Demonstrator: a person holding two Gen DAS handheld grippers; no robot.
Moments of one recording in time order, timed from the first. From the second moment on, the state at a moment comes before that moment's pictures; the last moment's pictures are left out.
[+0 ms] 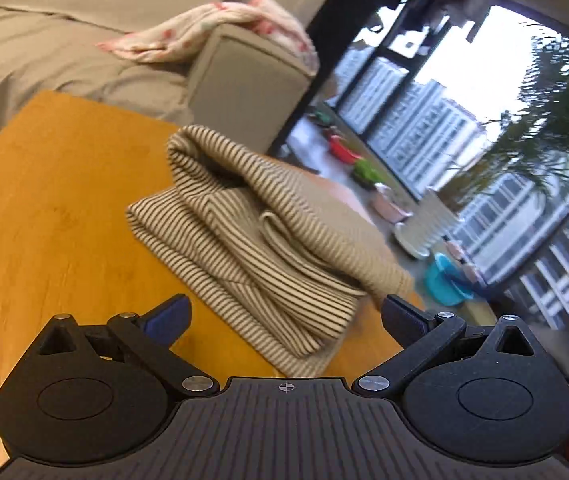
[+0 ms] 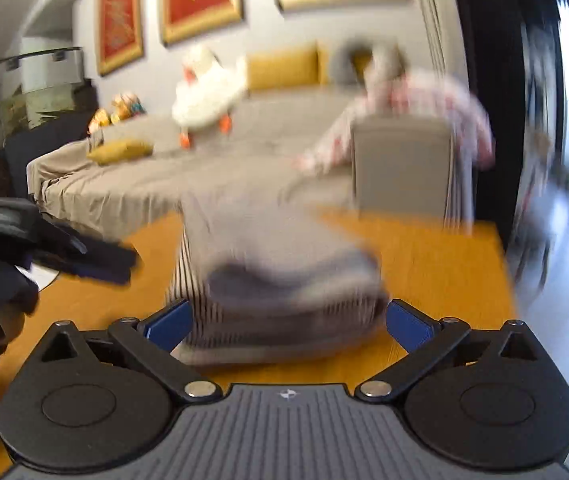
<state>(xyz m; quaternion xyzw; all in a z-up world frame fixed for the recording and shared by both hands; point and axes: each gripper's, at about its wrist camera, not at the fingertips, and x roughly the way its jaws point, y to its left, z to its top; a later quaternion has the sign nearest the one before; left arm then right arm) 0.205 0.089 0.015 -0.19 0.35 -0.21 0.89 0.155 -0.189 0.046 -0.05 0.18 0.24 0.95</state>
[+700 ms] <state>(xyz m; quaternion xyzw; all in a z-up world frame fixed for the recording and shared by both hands) 0.208 0.118 0.019 -0.14 0.36 -0.13 0.92 0.220 -0.168 0.058 0.03 0.23 0.36 0.90</state>
